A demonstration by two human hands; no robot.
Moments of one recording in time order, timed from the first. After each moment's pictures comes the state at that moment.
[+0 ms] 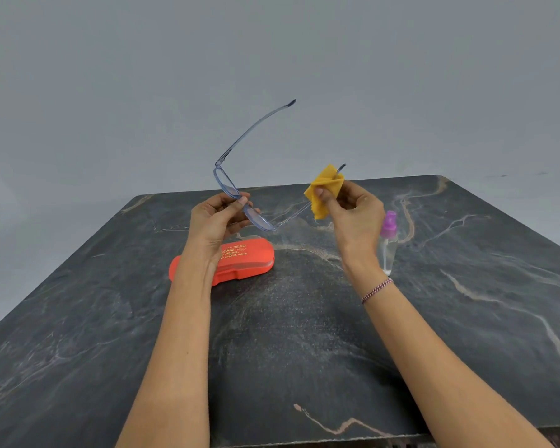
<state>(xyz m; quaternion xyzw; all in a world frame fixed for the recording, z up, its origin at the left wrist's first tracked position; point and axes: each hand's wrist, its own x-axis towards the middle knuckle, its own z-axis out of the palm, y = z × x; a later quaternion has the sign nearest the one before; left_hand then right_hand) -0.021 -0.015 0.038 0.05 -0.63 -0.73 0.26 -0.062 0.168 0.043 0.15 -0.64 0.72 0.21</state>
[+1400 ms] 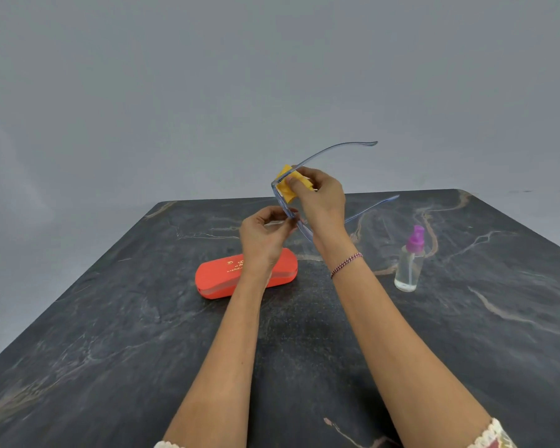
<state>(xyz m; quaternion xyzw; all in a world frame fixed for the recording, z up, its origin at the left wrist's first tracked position) -0.037 0.010 0.020 0.04 -0.67 -0.65 0.35 -0.073 0.091 0.074 0.16 -0.67 0.71 0.10</state>
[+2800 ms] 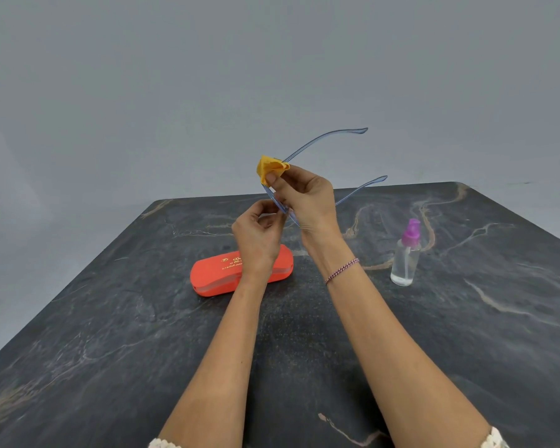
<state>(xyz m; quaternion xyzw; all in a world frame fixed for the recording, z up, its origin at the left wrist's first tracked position) -0.035 0.022 0.022 0.06 -0.70 -0.55 0.45 -0.058 0.094 0.072 0.26 -0.53 0.81 -0.01</state>
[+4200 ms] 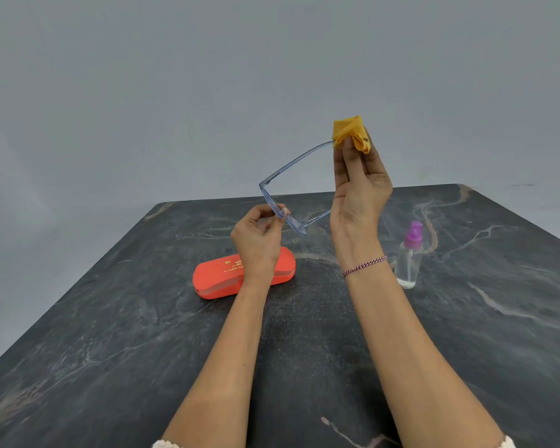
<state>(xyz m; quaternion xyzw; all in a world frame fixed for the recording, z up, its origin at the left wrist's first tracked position) -0.040 0.017 0.013 0.07 -0.64 -0.63 0.43 -0.063 0.126 0.096 0.17 -0.21 0.96 0.09</state>
